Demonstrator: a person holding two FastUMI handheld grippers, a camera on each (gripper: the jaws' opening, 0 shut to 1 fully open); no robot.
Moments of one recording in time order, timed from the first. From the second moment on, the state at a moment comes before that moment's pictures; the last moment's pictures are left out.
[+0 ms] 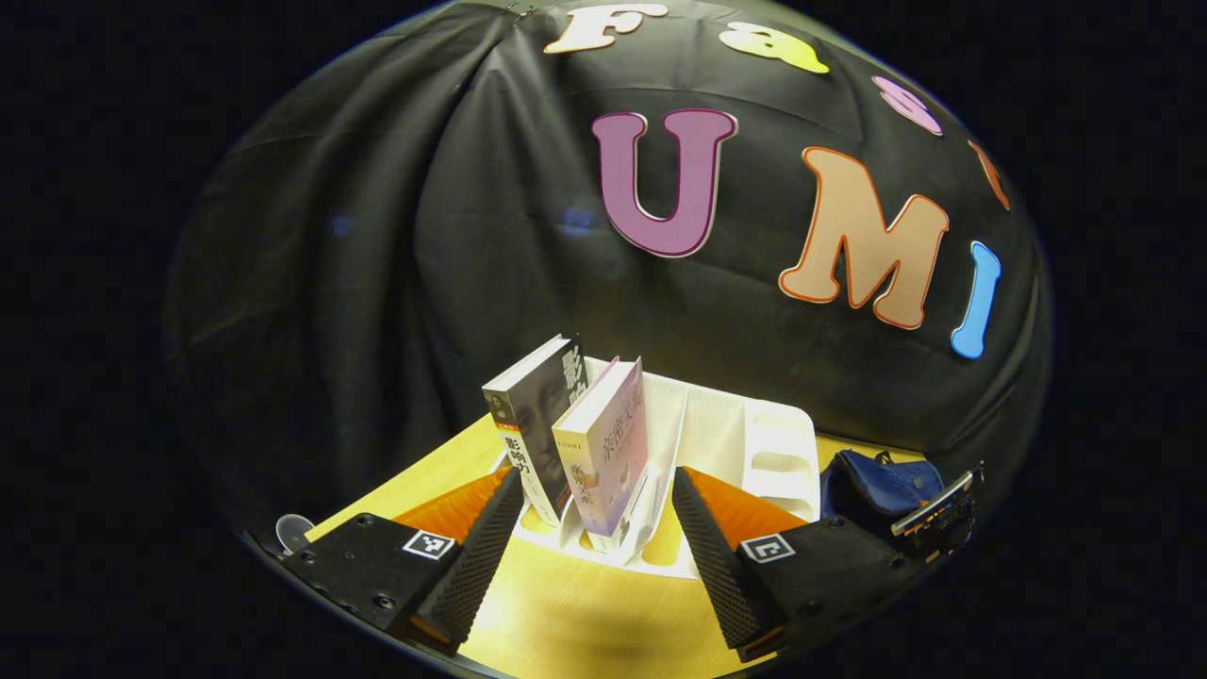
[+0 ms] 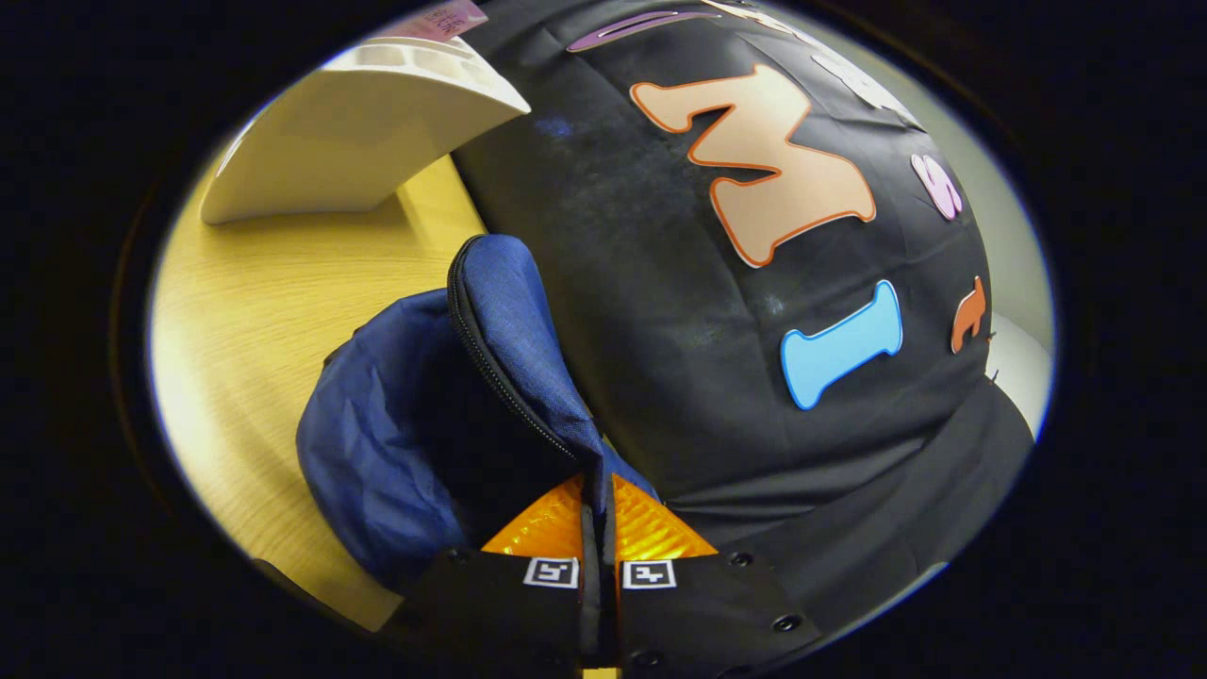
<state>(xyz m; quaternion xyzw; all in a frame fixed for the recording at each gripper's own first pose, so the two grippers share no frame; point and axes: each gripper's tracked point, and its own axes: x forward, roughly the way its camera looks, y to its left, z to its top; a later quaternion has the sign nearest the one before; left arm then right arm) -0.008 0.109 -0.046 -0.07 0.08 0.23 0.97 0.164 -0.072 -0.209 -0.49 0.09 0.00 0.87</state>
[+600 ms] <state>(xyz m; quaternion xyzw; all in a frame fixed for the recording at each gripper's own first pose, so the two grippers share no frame) 0.051 0.149 -0.076 -0.07 0.14 0.18 0.97 0.145 -0.104 -0.147 -0.43 0.09 -0.06 0.89</state>
